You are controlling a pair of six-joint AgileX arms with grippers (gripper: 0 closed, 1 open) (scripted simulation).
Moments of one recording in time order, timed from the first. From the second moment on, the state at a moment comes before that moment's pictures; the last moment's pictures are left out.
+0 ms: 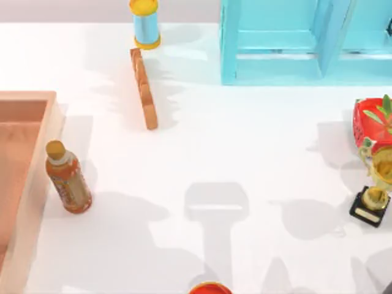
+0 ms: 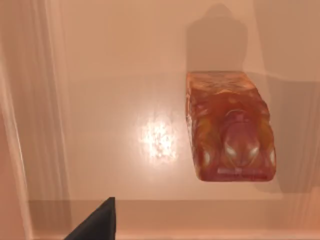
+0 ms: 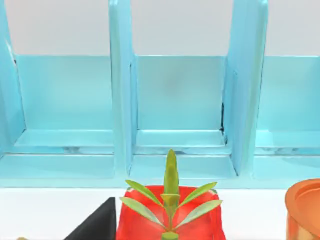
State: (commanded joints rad) left arm 0.33 1.61 1.24 -1.19 0.00 0.35; right arm 0.00 0.00 0.00 0.00 0.00 0.00
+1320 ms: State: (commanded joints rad) left arm 0.34 1.75 0.97 -0.79 0.00 0.36; right arm 0.00 0.00 0.00 0.00 0.00 0.00
